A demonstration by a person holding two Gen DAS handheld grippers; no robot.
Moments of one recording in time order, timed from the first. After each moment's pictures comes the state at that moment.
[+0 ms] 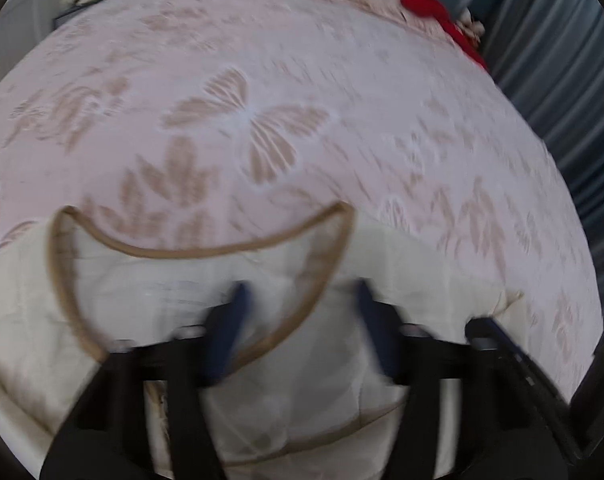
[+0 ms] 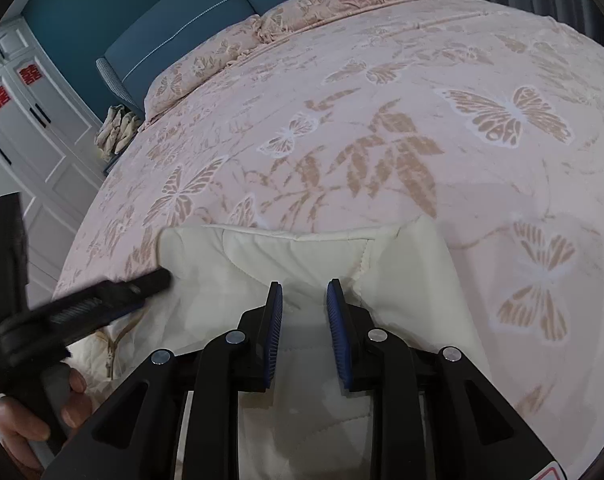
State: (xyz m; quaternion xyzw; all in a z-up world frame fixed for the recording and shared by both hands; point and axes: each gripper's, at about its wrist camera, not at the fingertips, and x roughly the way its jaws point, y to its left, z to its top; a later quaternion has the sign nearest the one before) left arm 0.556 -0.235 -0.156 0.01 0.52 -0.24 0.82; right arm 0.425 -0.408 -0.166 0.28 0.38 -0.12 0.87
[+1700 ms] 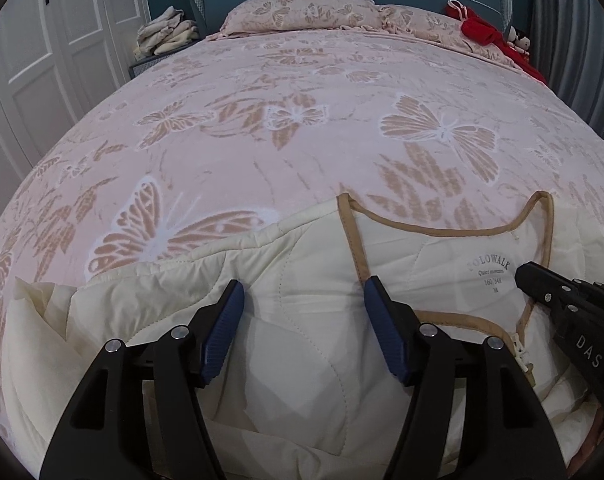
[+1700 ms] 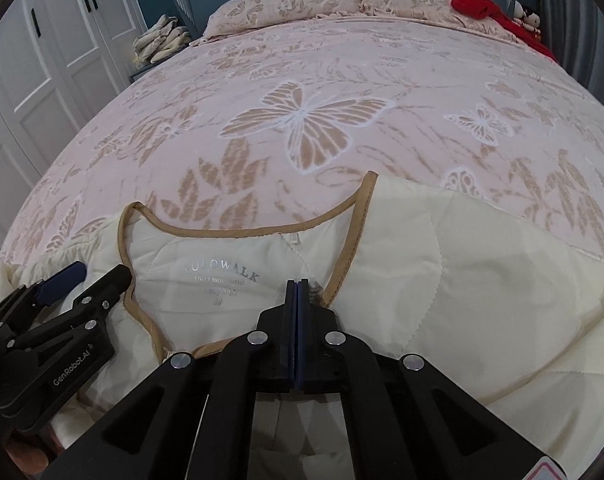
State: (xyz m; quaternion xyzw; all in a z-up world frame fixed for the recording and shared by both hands) left arm 0.551 -0.098 -0.177 0.08 0.42 -0.11 0.90; right arm 0.530 -0.267 -0.183 0.11 0.44 -0.07 0.89
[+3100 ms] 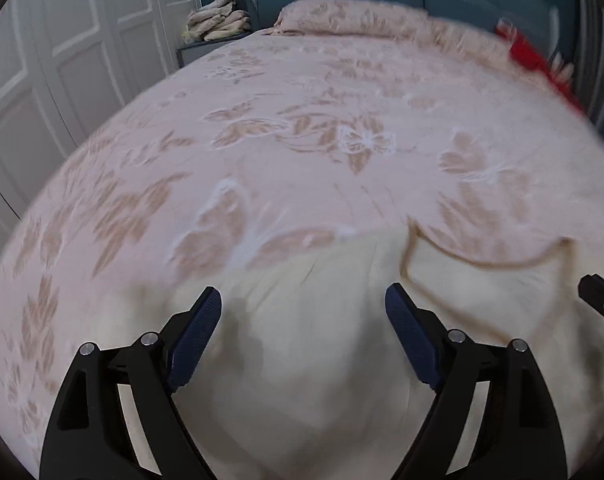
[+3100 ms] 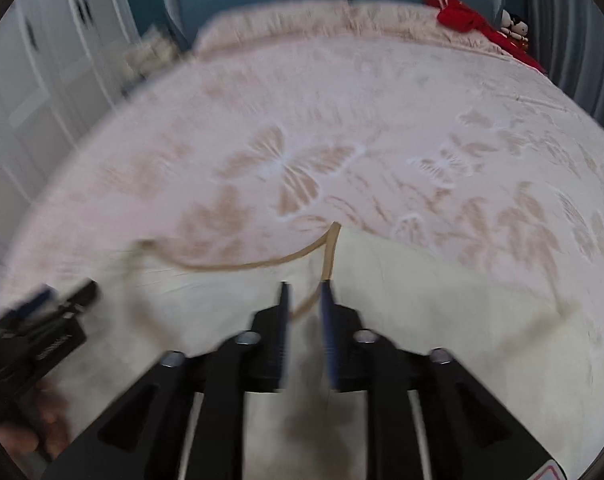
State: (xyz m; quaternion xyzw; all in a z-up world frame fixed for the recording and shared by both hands) left arm 0.532 -0.038 -0.130 0.01 0.43 -0.05 0.90; right arm 0.488 -0.290 -0.117 0.13 0.41 -0.07 0.90
